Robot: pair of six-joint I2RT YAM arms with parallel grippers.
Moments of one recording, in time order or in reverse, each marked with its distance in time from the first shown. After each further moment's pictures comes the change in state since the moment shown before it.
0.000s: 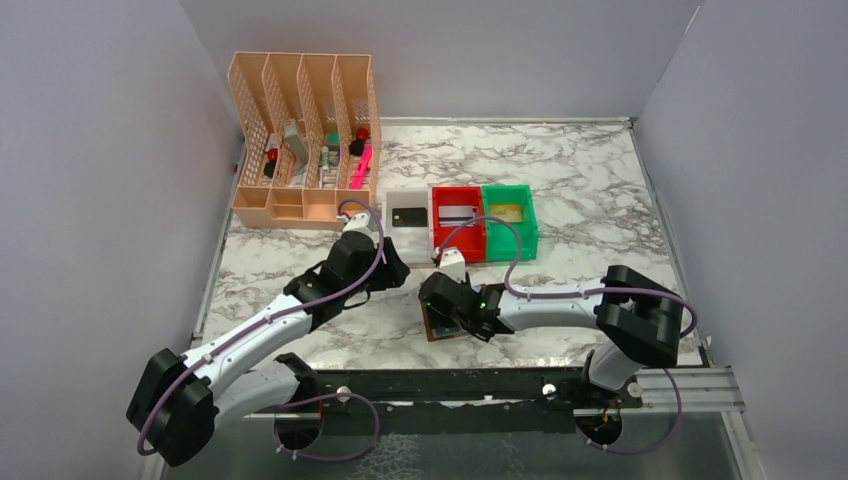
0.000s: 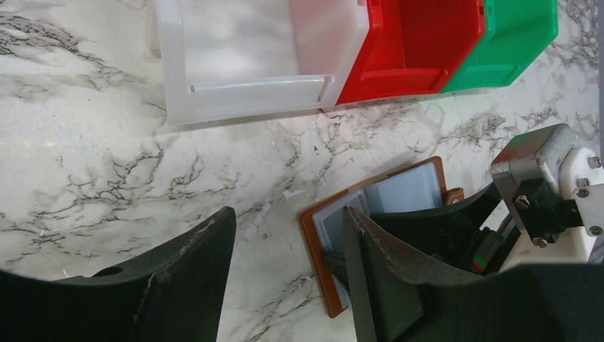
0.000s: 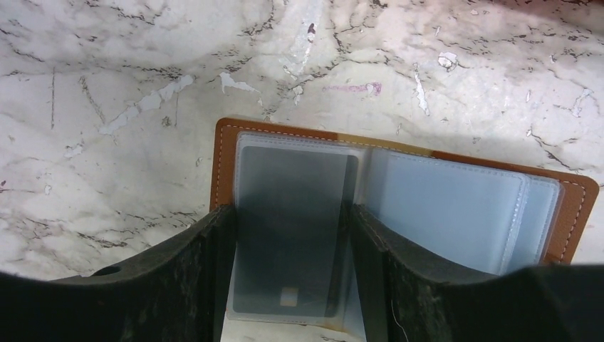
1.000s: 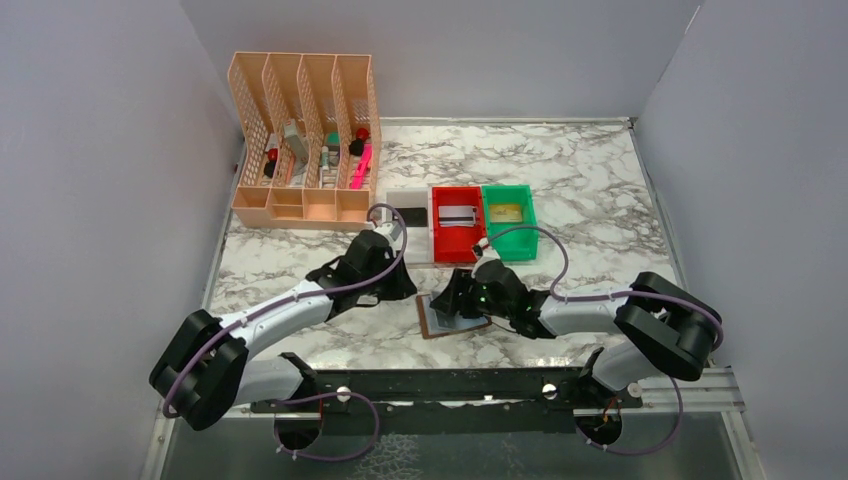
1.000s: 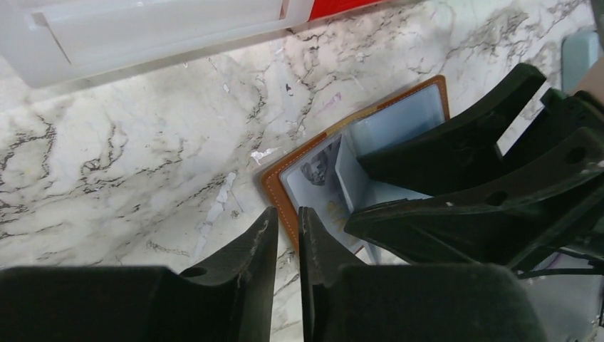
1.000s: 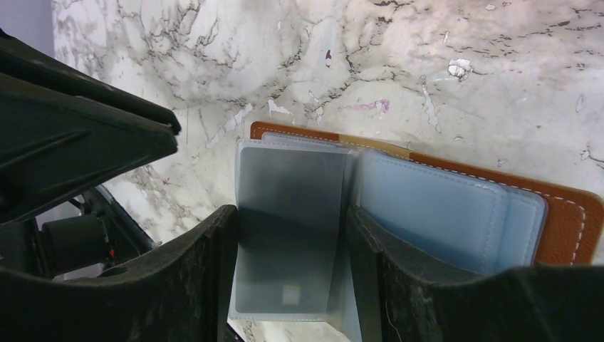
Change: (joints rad) left arm 0.000 0.195 0.000 0.076 0.243 0.050; right arm -0.233 -0.157 -0.382 0.604 -0.424 0.125
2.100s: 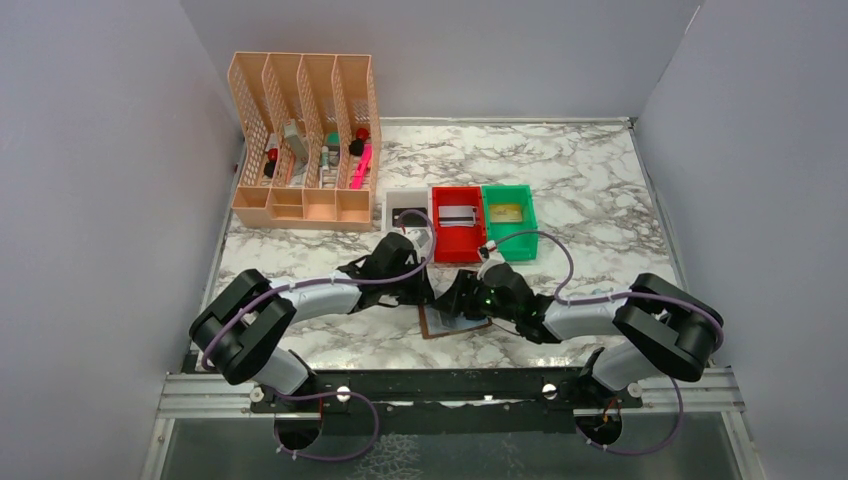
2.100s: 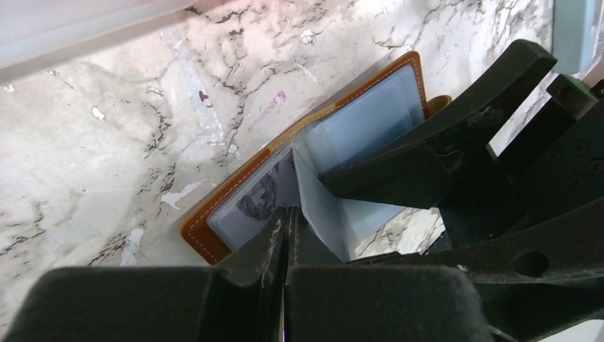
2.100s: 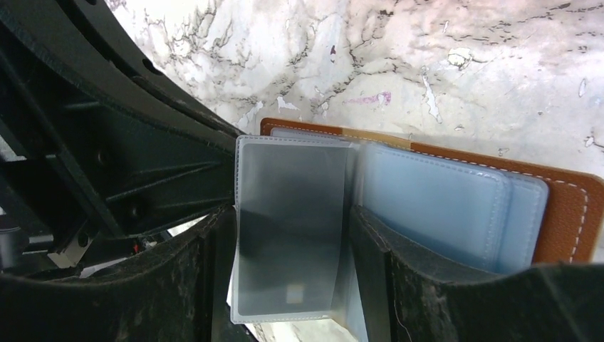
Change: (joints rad) left arm -0.086 0.282 0.049 0.180 0.124 -0.043; right arm -0.020 -0.005 -0.076 0.135 -0.036 0.051
